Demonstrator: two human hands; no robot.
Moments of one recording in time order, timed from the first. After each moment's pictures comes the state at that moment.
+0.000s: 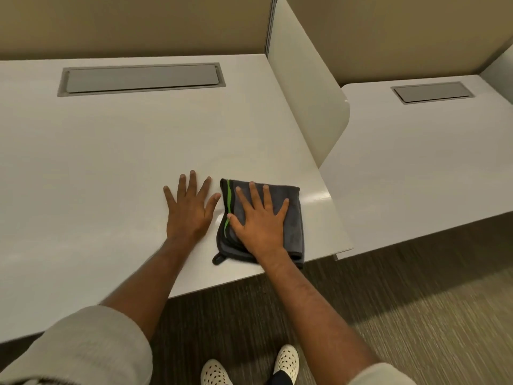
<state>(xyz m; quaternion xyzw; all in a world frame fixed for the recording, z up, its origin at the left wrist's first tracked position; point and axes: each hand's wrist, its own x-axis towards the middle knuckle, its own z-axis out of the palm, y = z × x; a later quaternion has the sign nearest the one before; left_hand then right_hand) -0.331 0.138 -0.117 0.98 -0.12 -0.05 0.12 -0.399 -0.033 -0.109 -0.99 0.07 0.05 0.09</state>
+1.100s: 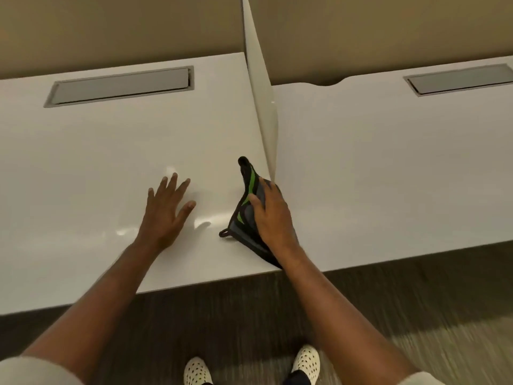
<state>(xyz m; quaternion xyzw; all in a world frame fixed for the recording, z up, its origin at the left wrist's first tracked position) -0.358 0.031 -0.095 0.97 -0.12 -0.04 0.20 -0.405 -0.234 -0.087 -0.86 0.08 -0.03 0.50</state>
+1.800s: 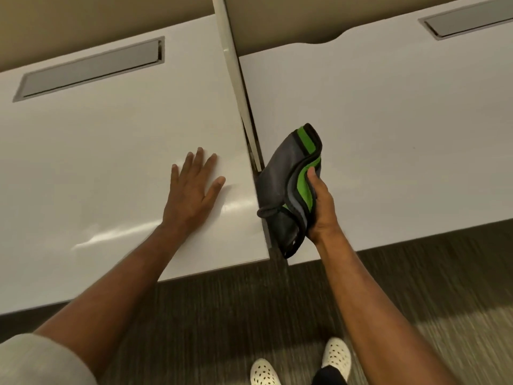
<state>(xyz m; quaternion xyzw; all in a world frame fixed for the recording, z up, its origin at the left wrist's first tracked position) -0.355 -0.095 -0.123 0.98 -0.15 -0.04 0.15 -0.418 -0.349 -0.153 -0.38 0.20 0.03 0.90</state>
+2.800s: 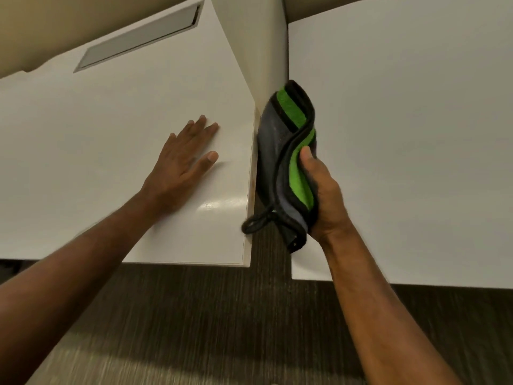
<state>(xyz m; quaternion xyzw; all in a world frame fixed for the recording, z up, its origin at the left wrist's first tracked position) -0.352 -0.092 -0.134 0.98 -0.13 -0.02 0.16 -0.385 -0.349 -0.200 -0.31 0.01 0.14 0.94</state>
